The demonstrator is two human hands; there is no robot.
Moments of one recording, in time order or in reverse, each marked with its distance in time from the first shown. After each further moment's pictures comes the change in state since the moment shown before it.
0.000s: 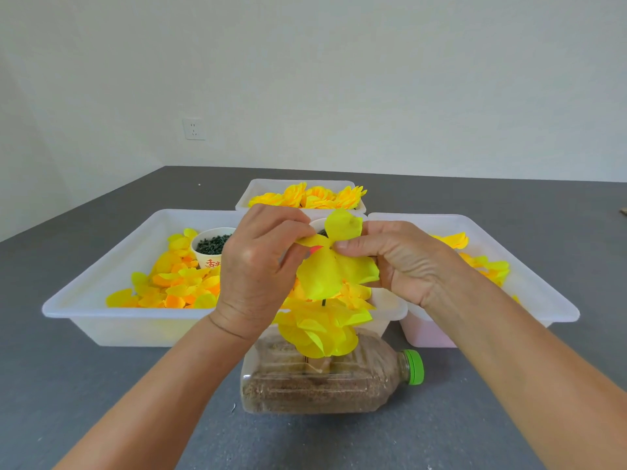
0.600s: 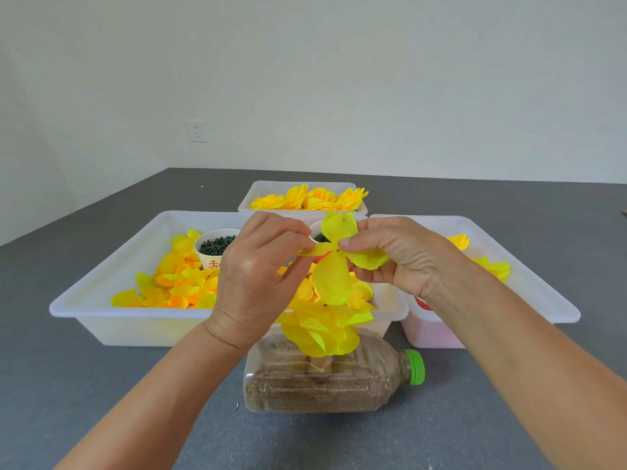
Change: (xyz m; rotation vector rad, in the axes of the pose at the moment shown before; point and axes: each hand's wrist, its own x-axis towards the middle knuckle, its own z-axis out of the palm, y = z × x) left_hand -0.007 -0.002 -0.007 0.013 -0.034 0.063; right_hand 0.009 -0.005 -0.007 -0.229 0.116 -0.011
